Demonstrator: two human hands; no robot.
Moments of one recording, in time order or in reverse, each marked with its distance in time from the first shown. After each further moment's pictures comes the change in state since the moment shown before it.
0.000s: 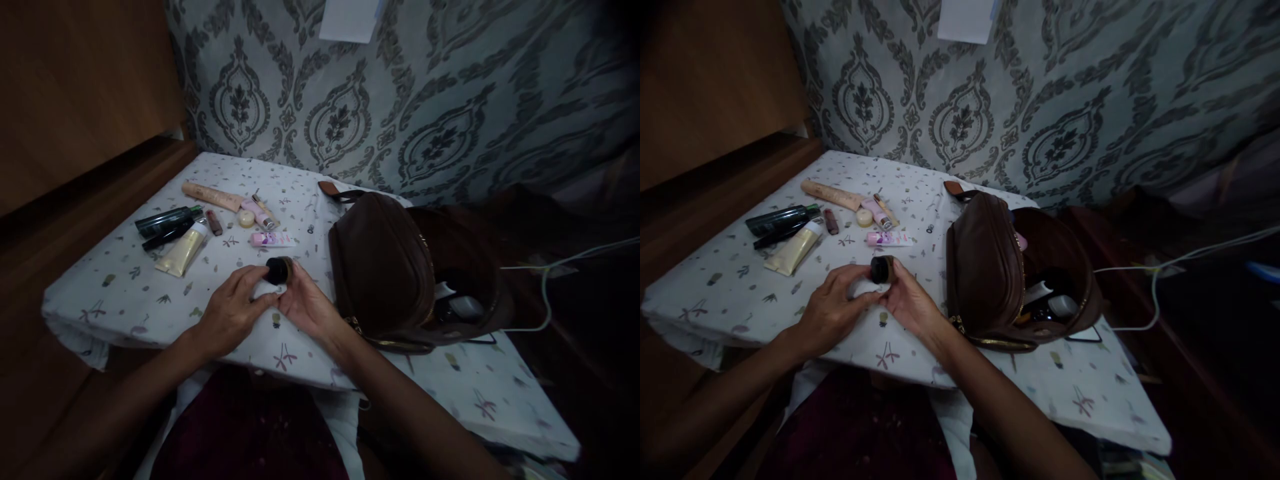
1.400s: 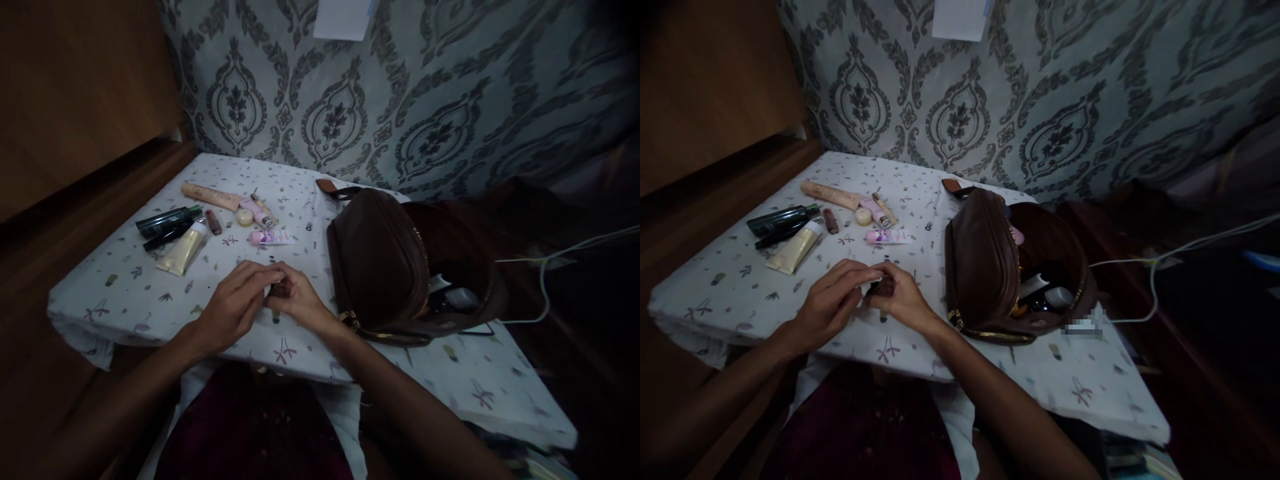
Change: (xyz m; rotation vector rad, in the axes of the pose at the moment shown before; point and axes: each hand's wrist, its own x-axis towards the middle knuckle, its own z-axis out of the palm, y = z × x) left_hand 0.027 -0.001 -0.021 -0.585 -0.006 -0.111; right_hand -0.003 0.002 -0.002 -0.605 -0.031 -0.201
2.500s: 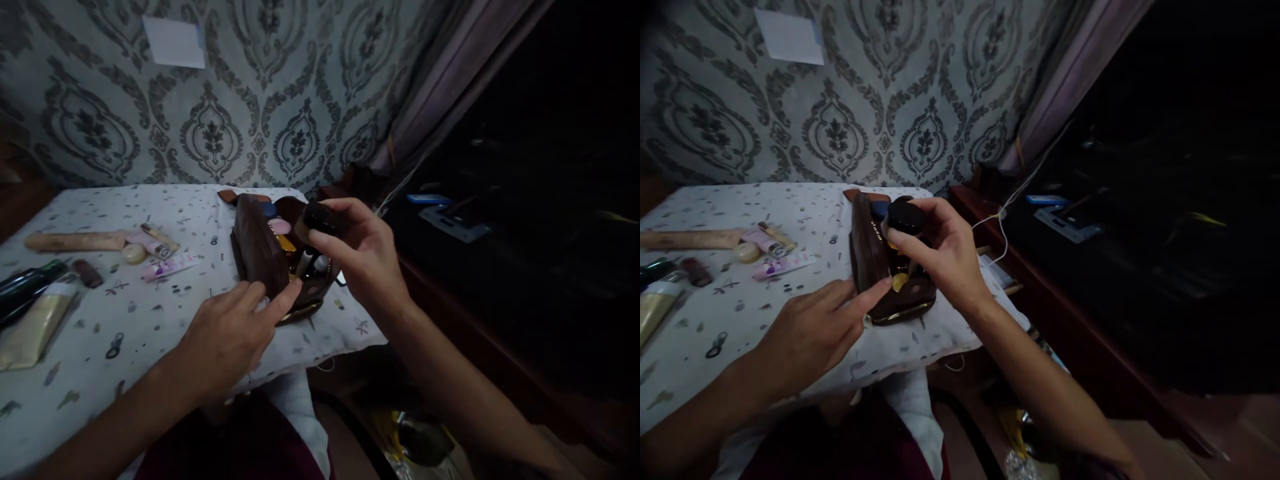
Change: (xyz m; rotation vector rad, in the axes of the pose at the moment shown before) left_hand 0.087 0.086 0.066 0.300 -0.388 0.237; right_hand -0.123 -0.158 -0.098 -0.573 0.705 -0.519
